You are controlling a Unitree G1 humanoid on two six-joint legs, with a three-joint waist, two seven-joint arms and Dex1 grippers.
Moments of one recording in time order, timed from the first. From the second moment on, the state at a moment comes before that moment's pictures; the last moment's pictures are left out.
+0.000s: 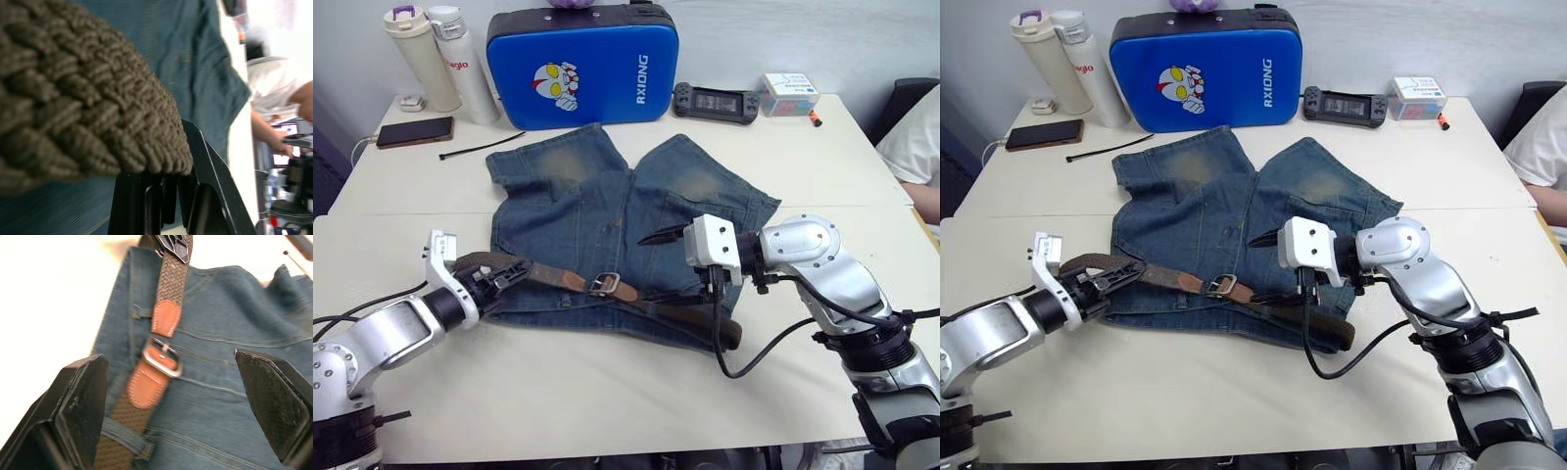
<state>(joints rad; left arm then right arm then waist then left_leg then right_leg) -0.08 0.72 0.49 -0.23 -1.96 1.08 0.49 -0.66 -0.68 0.27 -0.25 0.31 0.38 1.19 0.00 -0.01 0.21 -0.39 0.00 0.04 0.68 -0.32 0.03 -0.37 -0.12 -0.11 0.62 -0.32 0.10</state>
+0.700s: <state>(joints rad) 0.02 0.84 0.53 -0.22 -1.96 1.00 0.42 -0.67 -0.68 0.27 -0.25 0.31 0.46 1.20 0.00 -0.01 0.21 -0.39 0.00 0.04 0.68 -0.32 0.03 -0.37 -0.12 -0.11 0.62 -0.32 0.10</state>
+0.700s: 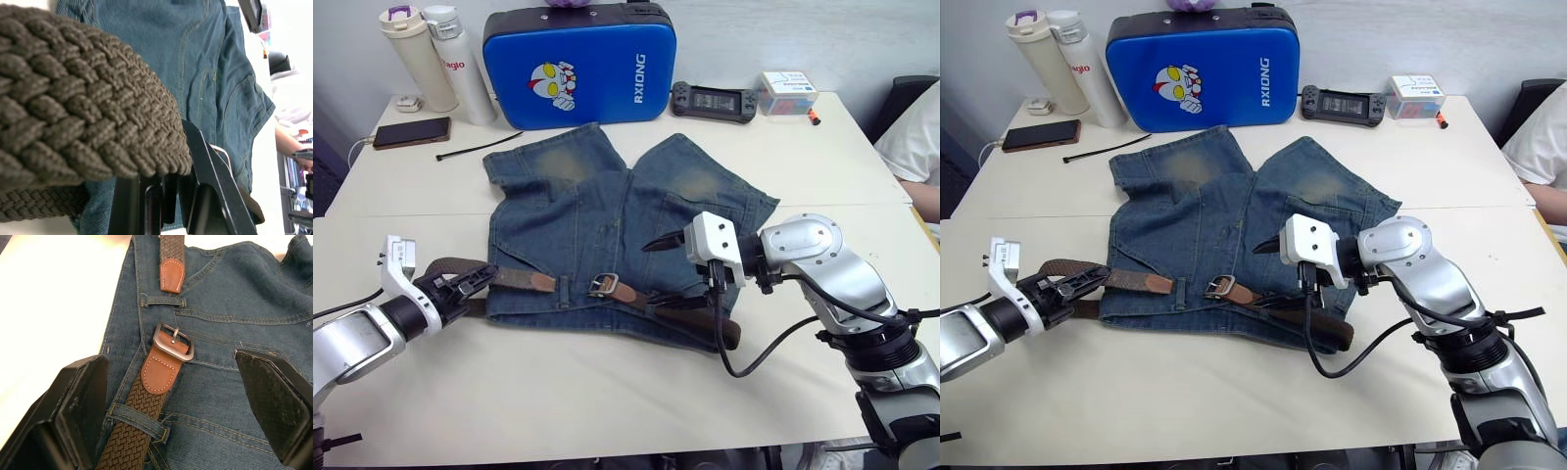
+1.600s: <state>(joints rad) 0.03 0.99 0.39 -0.26 -1.95 0.96 0.43 -0.73 -0.68 0.28 -0.21 0.27 0.45 1.20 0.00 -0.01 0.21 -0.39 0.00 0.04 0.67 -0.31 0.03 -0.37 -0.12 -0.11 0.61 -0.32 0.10</state>
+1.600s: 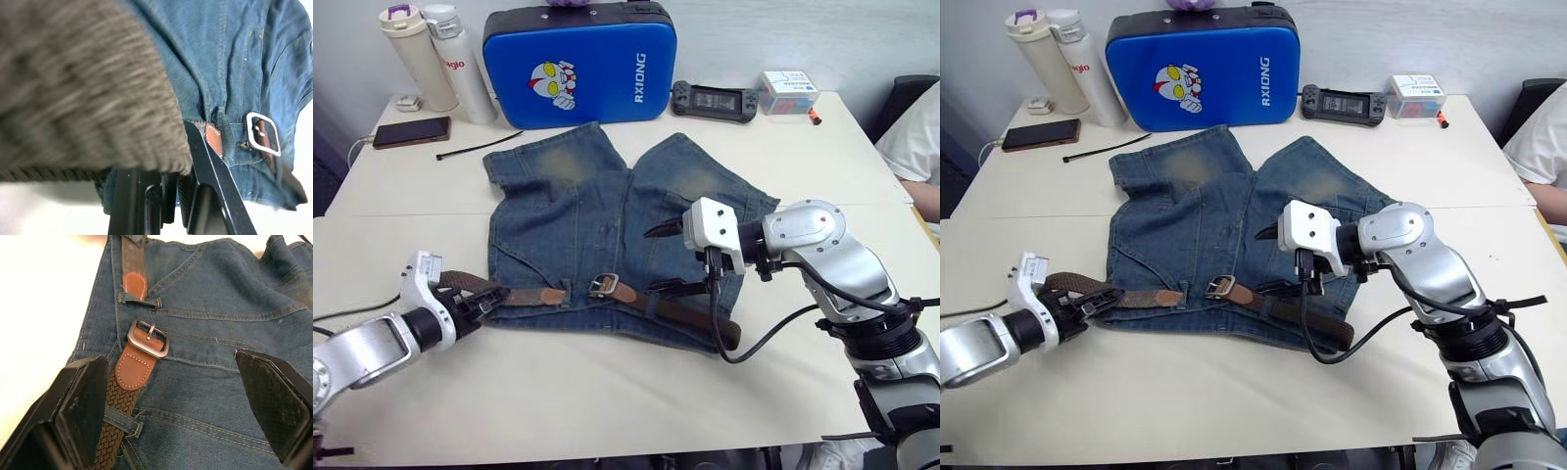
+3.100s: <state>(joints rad) -0.10 0.86 0.11 -0.32 -1.90 0.89 0.60 -0.73 -0.66 0.28 -0.22 0.22 0.46 1.17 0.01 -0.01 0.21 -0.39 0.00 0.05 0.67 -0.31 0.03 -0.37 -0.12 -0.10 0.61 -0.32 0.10</state>
